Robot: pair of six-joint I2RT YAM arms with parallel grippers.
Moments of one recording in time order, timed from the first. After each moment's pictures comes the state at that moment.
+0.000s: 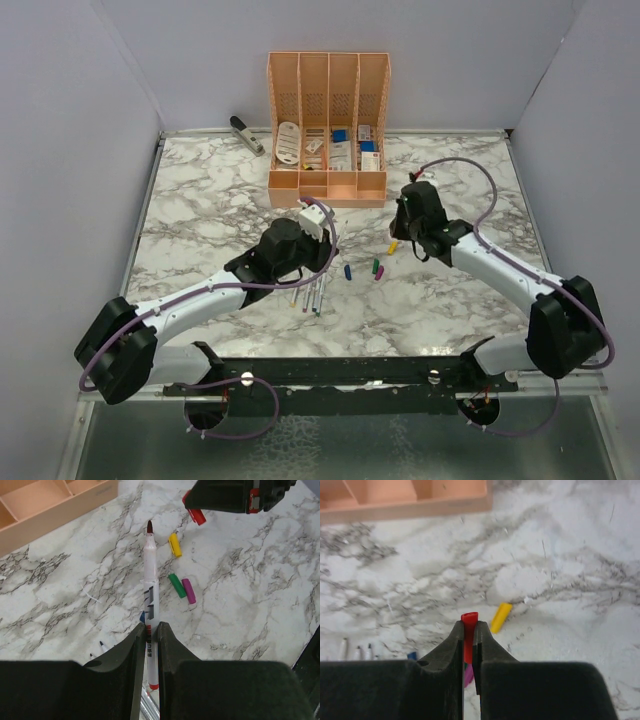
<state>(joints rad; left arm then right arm) -0.79 1.24 0.69 0.15 0.07 -0.24 0.51 1.41 0.91 -0.29 0.26 0.50</state>
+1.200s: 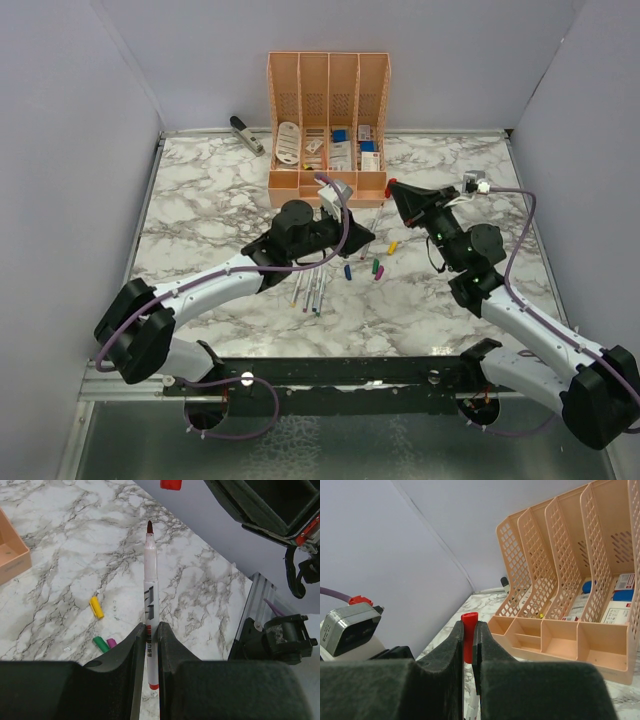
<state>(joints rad) -0.82 1.37 0.86 0.37 0.30 -0.42 0.51 0.97 0.55 0.74 -0.01 0.52</state>
